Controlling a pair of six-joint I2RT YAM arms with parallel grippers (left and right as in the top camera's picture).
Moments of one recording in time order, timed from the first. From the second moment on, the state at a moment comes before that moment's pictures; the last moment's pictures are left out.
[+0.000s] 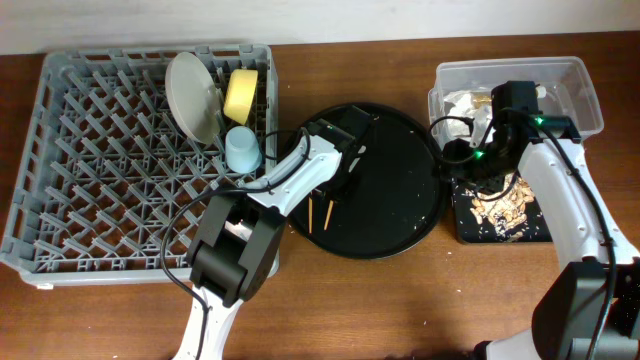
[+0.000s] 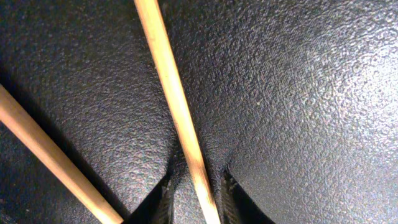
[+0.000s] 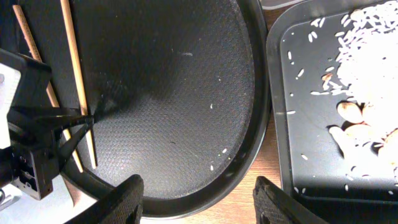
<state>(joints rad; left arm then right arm) -0.63 2.27 1.76 -0.97 -0.02 -0.11 -0.06 1.67 1.34 -1.03 -0.32 0.24</state>
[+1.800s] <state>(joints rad) -0.41 1.96 1.88 -1.18 -0.03 -0.15 -0.06 1.67 1.34 -0.99 -0.32 0.24</state>
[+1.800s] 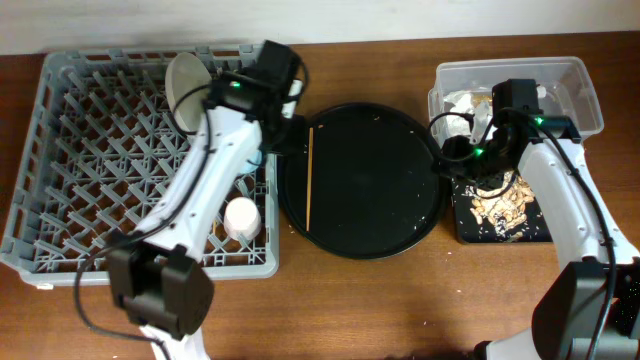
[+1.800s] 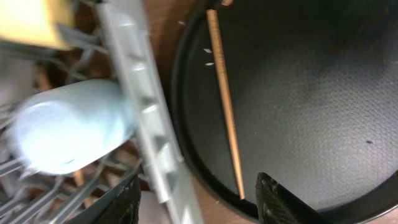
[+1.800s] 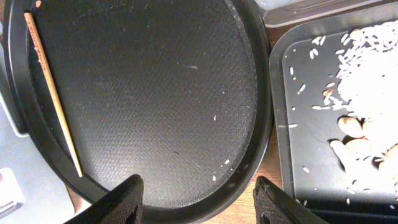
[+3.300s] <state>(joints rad) -0.46 2.35 2.33 -1.38 -0.02 -0.17 -0.06 1.67 1.34 -1.01 -0.32 0.24</state>
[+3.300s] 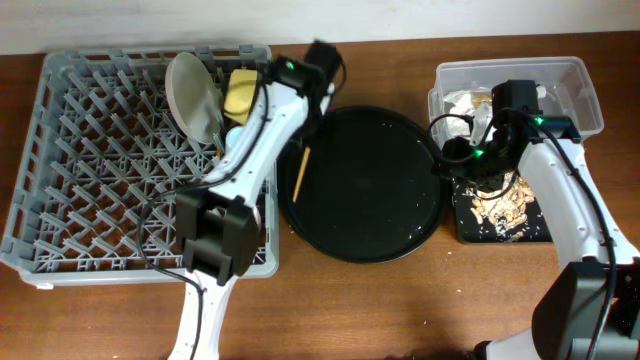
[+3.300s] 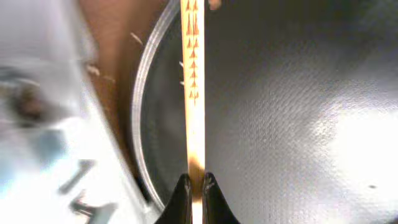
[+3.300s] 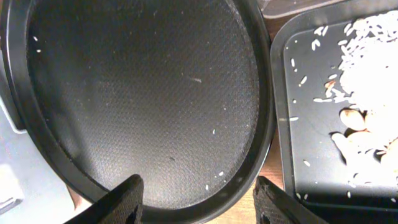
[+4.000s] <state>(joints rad) -0.05 2.18 2.25 -1.55 -0.12 -0.08 -0.06 1.67 1.34 -0.99 -0.32 0.24</state>
